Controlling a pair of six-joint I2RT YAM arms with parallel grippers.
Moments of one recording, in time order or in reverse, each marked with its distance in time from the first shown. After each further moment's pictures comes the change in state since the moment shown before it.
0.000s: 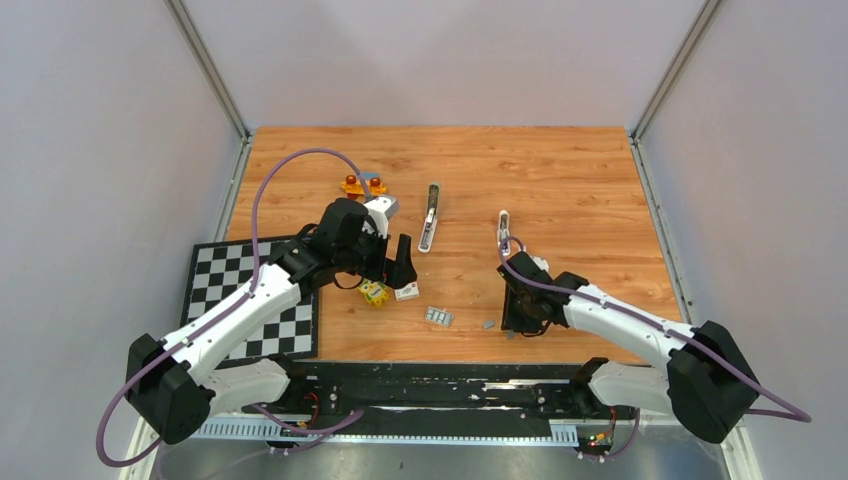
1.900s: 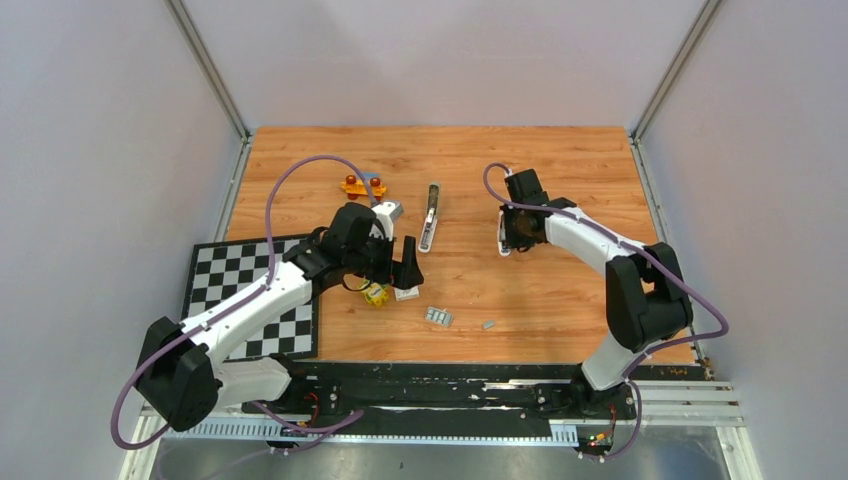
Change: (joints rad) left arm 0.000 0.067 -0.066 0.114 0.038 -0.088; right arm -0.321 0.480 0.490 0.158 0.014 -0.547
